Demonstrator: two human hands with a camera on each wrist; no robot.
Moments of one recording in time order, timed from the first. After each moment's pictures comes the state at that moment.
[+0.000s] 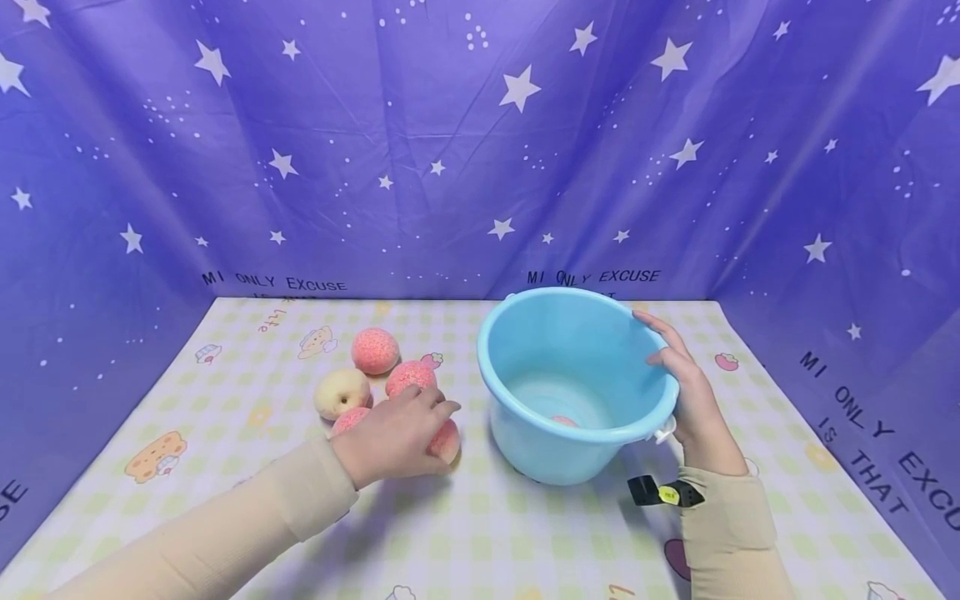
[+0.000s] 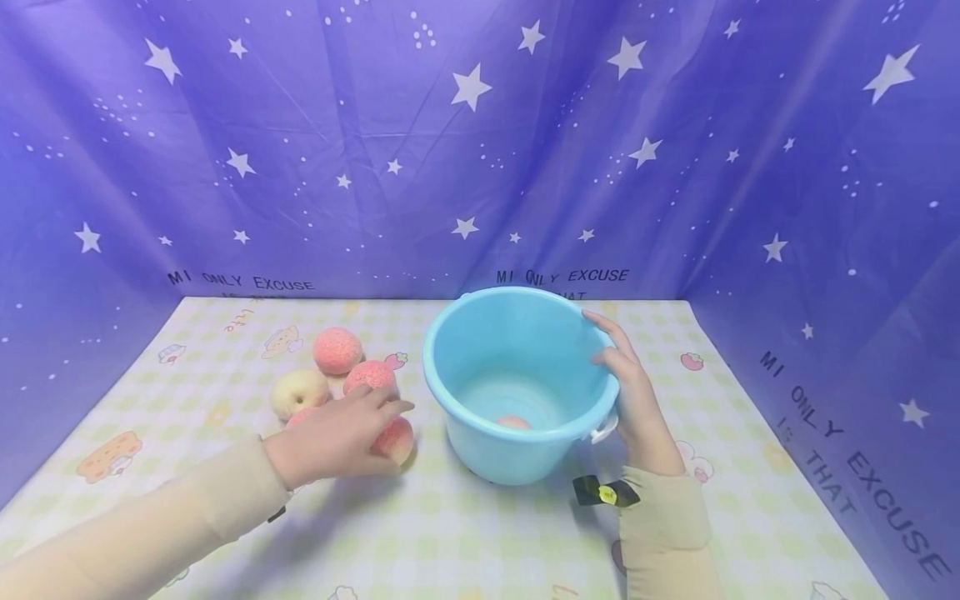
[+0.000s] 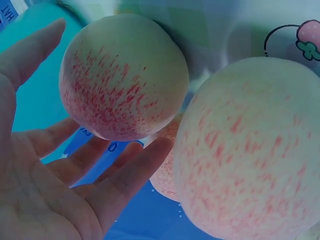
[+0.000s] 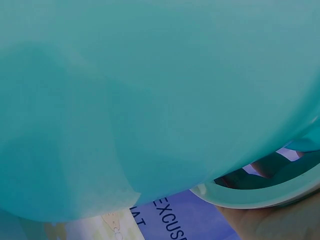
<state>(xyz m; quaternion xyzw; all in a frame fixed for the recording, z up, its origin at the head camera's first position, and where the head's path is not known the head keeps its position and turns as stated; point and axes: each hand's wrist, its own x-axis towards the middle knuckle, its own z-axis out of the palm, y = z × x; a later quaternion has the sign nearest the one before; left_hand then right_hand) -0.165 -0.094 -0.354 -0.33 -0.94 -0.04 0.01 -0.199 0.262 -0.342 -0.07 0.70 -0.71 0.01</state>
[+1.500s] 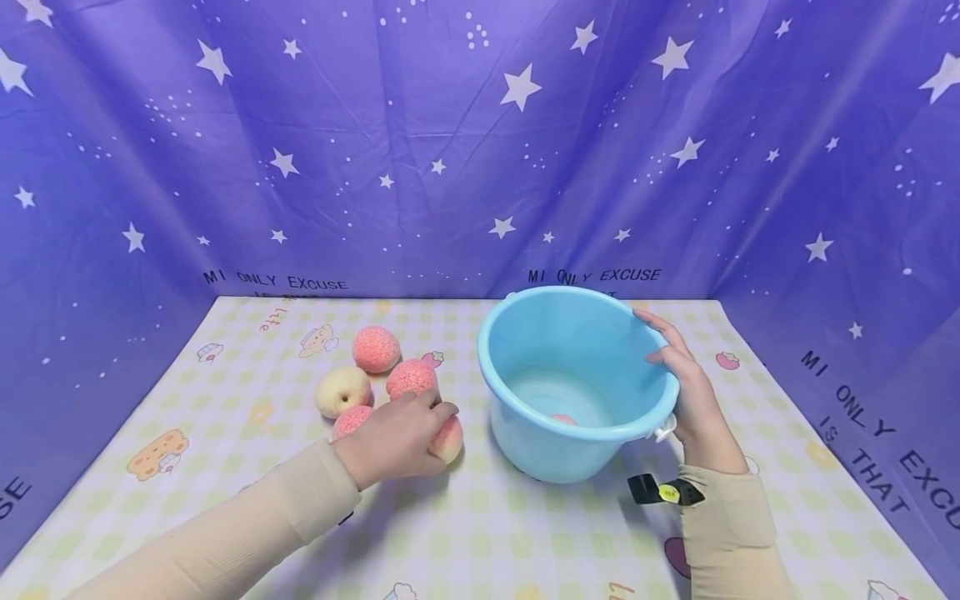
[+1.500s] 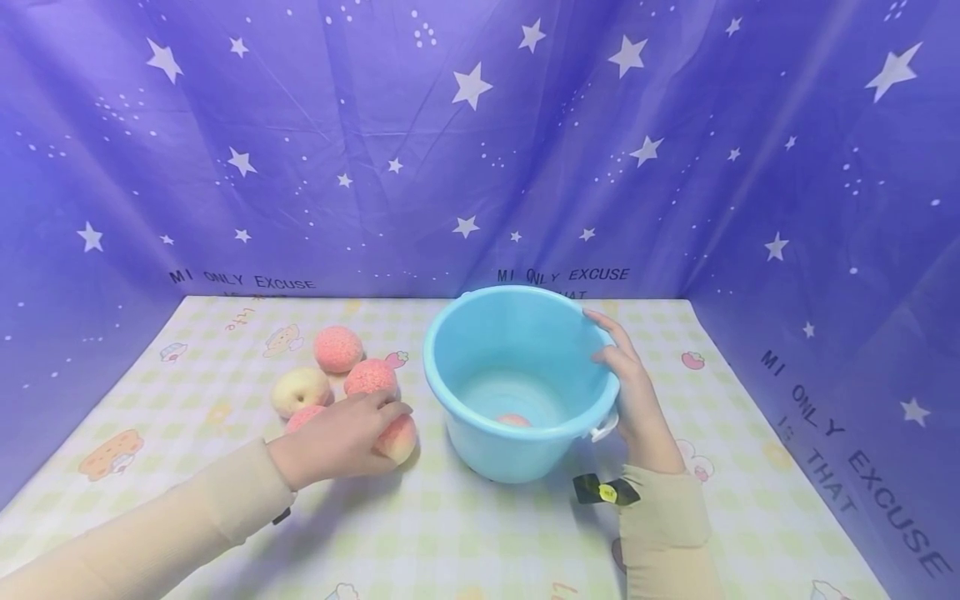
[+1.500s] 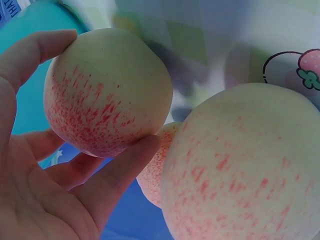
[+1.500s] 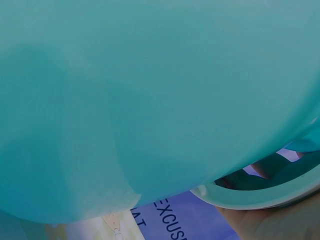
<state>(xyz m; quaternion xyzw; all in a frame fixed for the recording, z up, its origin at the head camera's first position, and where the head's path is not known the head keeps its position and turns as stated) -0.166 -0.096 -0.366 -0.33 -0.94 -0.06 0.04 -0.200 0.262 -0.342 -0.07 0.70 -0.71 0.01</state>
